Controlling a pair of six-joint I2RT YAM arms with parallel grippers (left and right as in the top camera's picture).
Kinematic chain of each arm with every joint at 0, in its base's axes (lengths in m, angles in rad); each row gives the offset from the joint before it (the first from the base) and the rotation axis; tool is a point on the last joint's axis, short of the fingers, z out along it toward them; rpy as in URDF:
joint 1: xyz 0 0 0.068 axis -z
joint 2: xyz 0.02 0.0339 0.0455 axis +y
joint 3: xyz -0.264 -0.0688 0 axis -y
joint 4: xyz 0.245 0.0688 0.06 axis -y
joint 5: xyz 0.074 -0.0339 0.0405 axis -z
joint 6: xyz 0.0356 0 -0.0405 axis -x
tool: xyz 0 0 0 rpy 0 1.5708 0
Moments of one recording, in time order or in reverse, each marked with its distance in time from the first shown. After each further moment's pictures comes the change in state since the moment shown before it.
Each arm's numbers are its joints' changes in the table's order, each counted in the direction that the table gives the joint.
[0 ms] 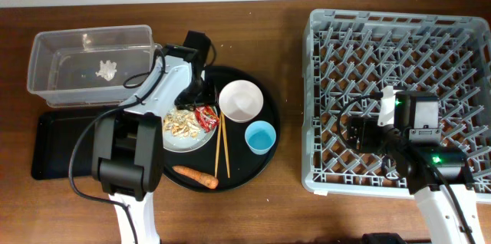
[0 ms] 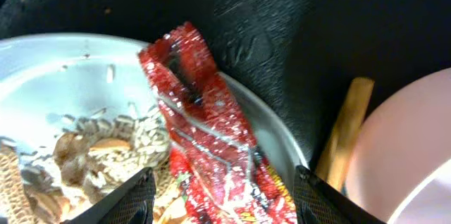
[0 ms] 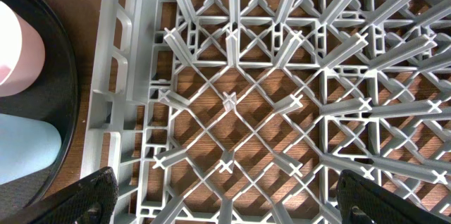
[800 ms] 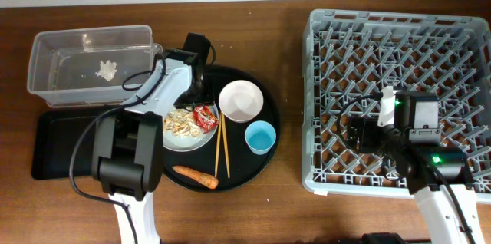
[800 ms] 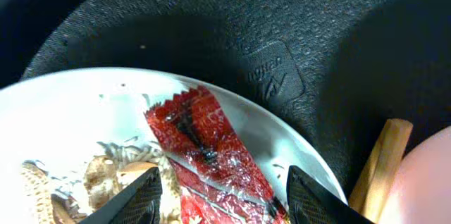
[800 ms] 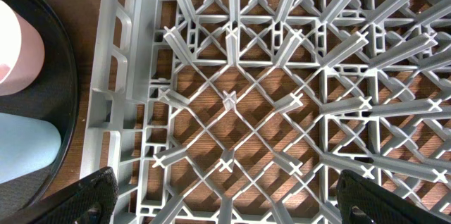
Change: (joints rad) left arm -0.001 0.001 -0.040 0.084 -0.076 0.003; right arm 0.000 0.000 0.000 -0.003 0.000 0.000
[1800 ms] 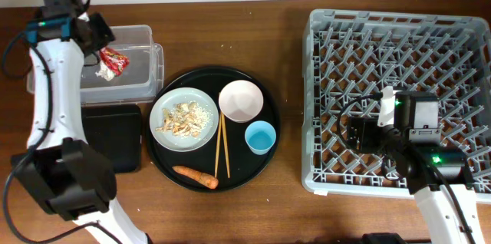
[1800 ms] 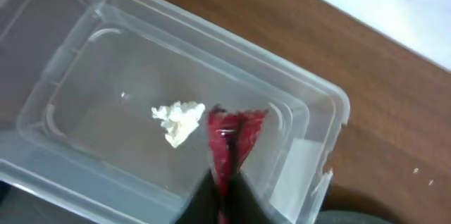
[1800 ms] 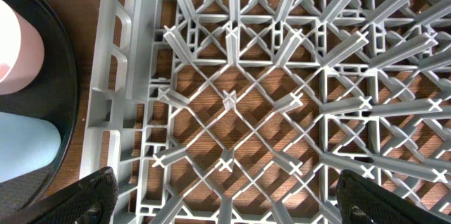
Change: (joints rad) left arm -0.454 -0.142 0.362 0.003 -0.007 -0.035; right arm 0.000 0.000 0.000 -0.001 0.000 0.002
